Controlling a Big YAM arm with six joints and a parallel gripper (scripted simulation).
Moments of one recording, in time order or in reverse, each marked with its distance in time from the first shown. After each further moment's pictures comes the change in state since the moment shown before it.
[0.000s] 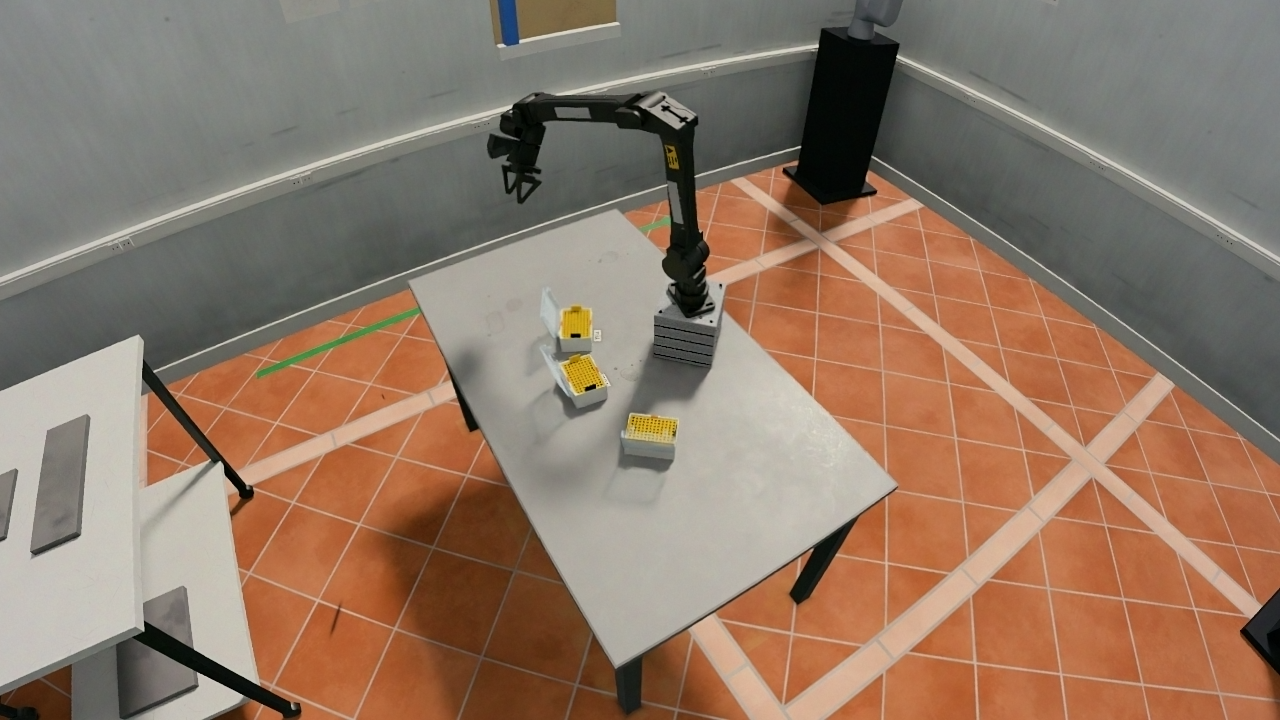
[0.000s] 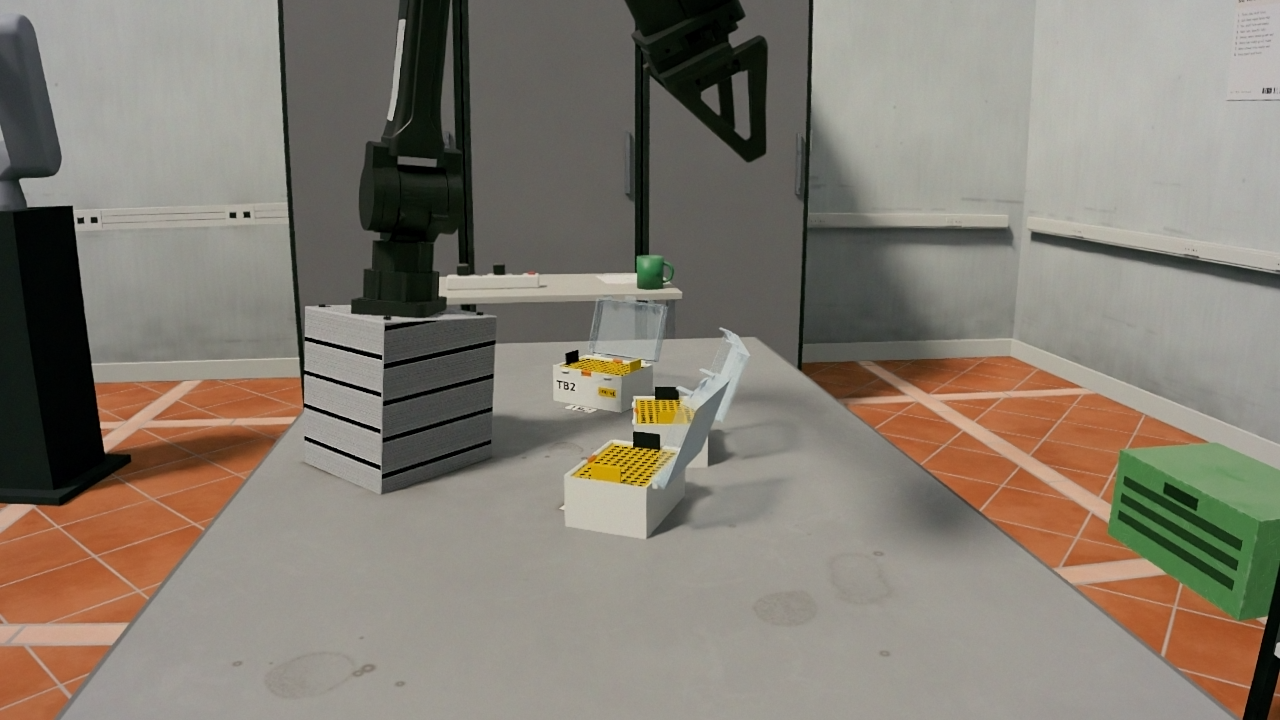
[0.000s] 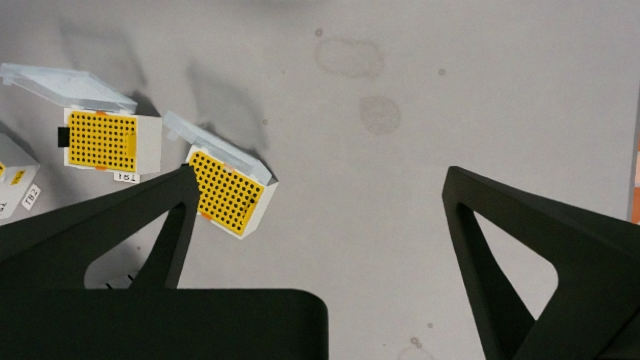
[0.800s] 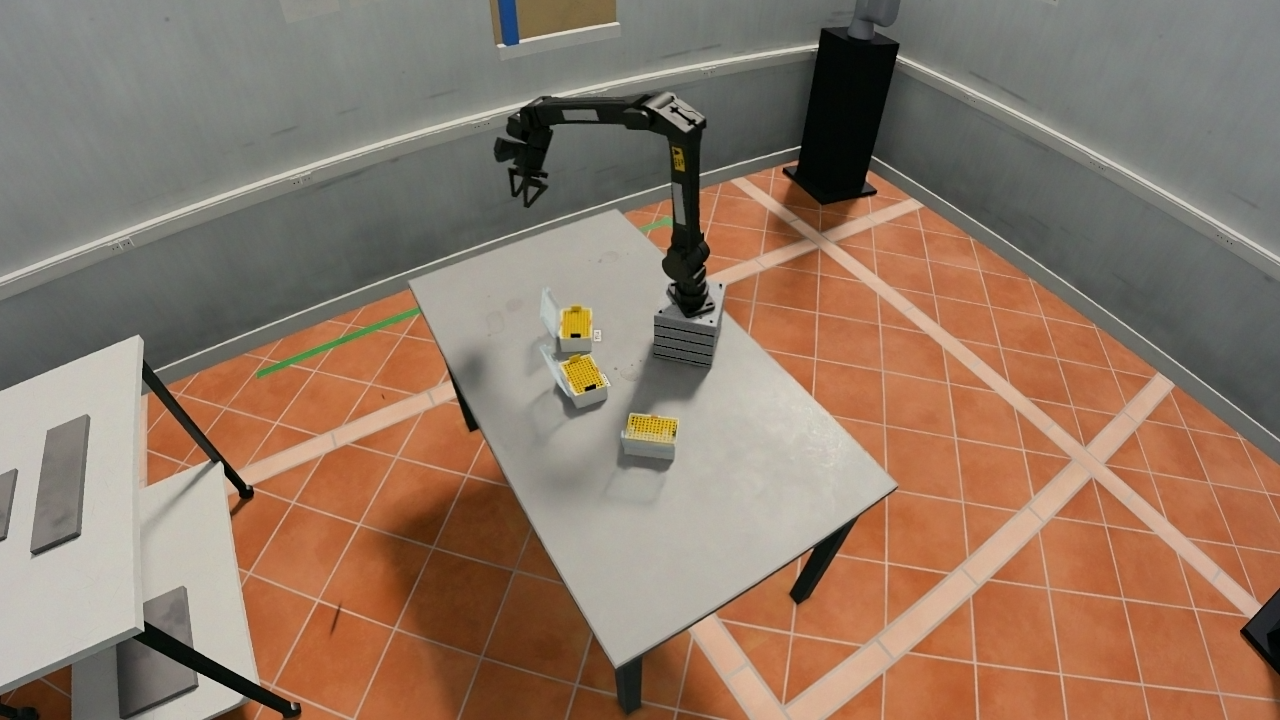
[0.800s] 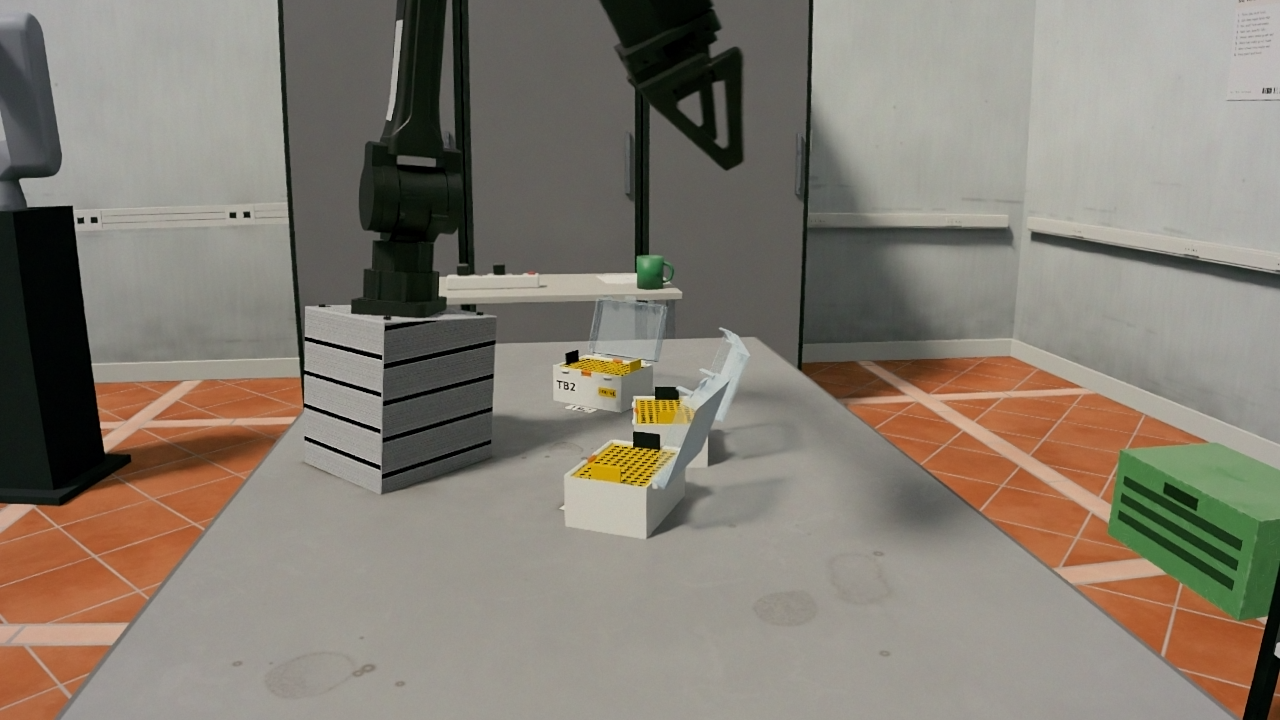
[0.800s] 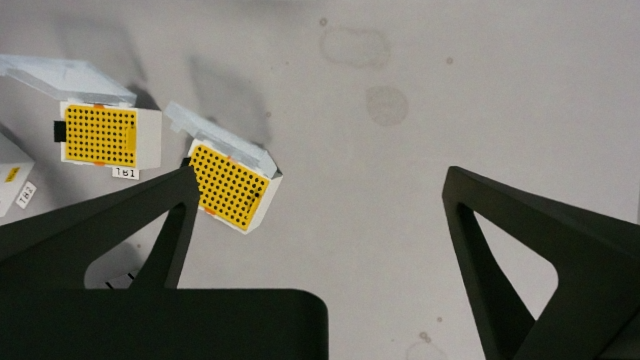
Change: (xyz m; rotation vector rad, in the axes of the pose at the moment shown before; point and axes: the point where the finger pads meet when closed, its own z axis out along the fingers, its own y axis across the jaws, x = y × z) arm 0.015 0.015 0.003 0.022 0.000 0.000
